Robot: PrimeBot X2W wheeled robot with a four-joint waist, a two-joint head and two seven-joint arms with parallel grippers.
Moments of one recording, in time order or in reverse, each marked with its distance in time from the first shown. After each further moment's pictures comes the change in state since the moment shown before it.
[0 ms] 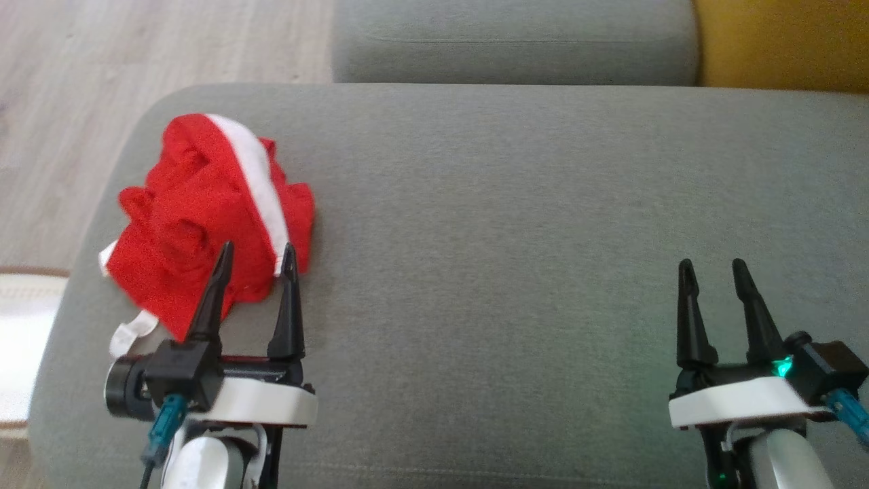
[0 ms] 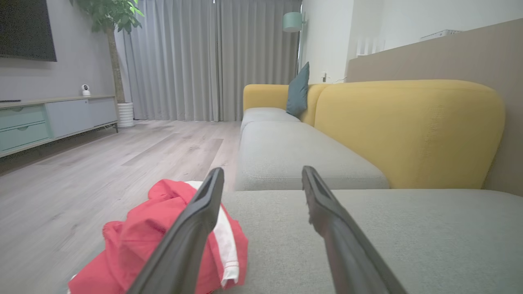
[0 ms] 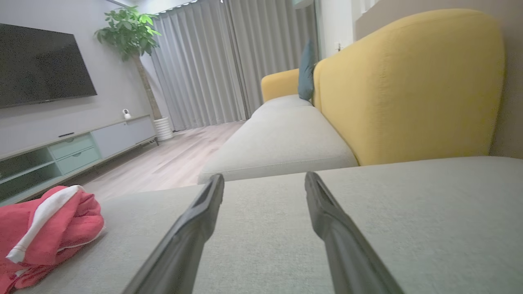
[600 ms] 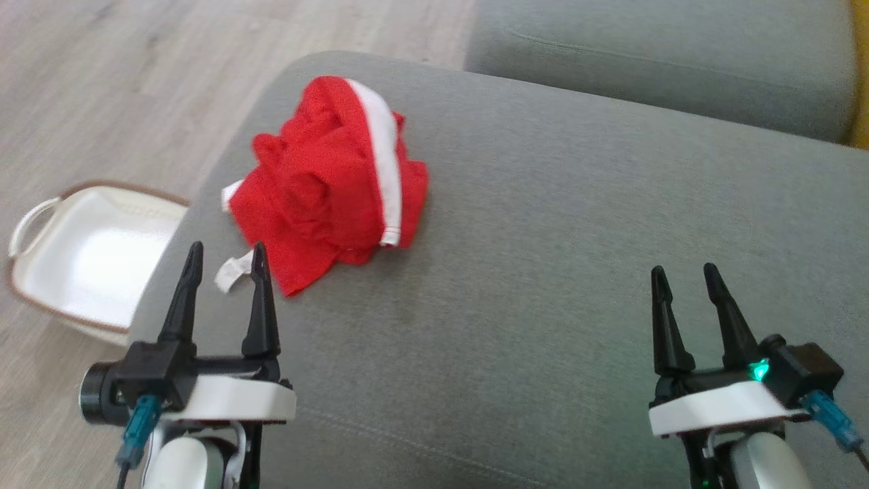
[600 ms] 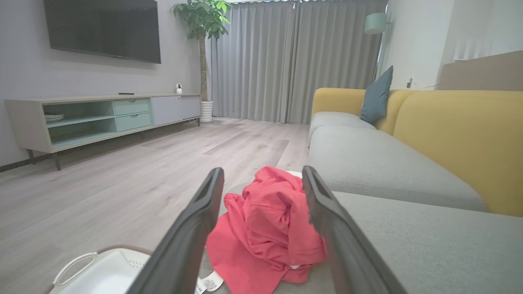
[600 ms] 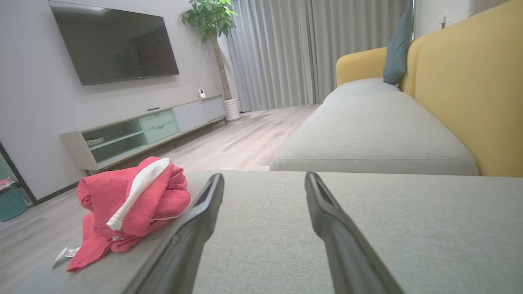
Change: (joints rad) left arm 0.007 -0.002 0.068 -0.001 -0.003 -0.001 -0.001; right arm 0.004 0.000 0.065 0.001 0.004 0.000 0.000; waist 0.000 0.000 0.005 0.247
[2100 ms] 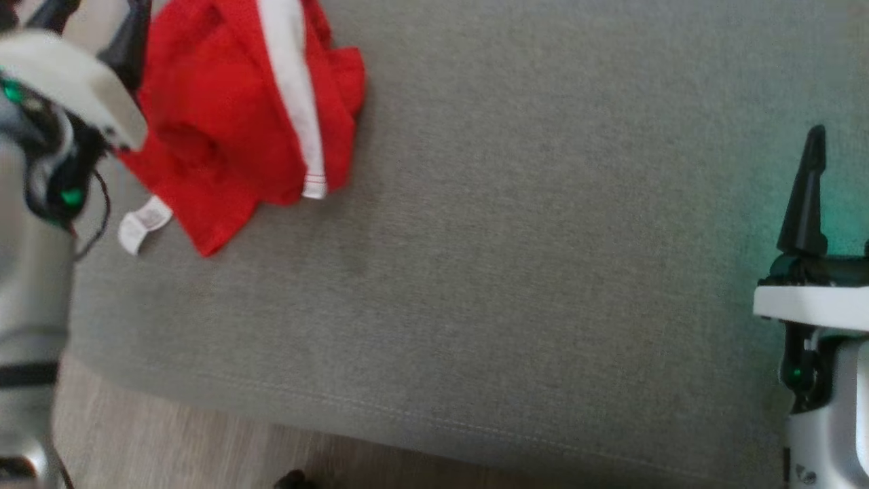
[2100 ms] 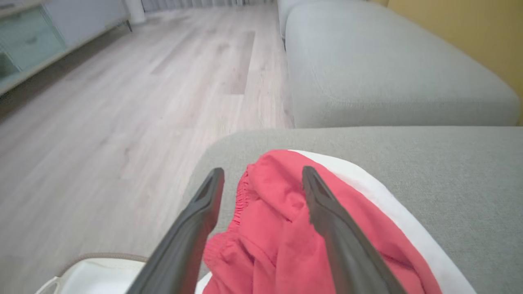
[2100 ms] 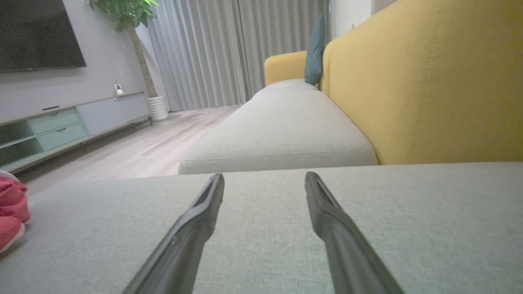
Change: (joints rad) left arm -0.800 0.305 -0.066 0.499 -0.330 -0.210 0.405; right arm -0.201 -0.002 -0.261 -0.140 -0.117 0.000 -0.001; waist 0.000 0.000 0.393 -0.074
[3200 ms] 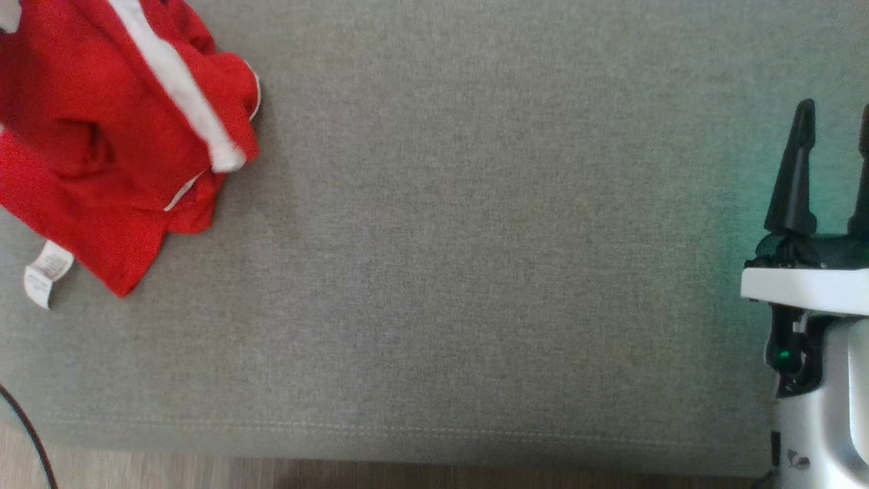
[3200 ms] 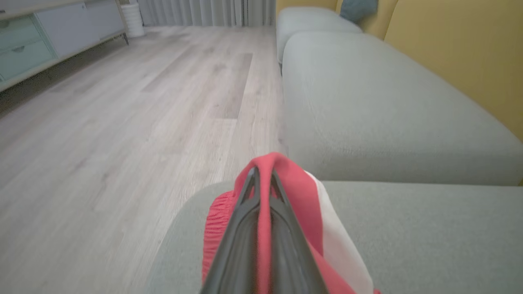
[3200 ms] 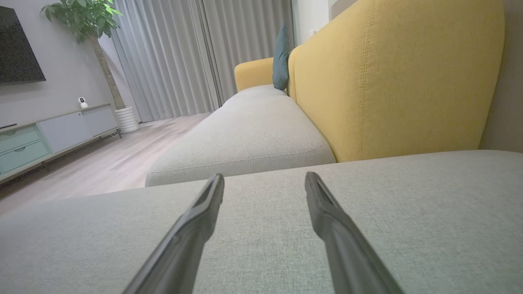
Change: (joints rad) left arm -0.386 0.114 -0.228 0.469 -0.214 0.000 -0.206; right arm -0.047 -0.001 0.051 -0.001 0.073 0.000 -0.003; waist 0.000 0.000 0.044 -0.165
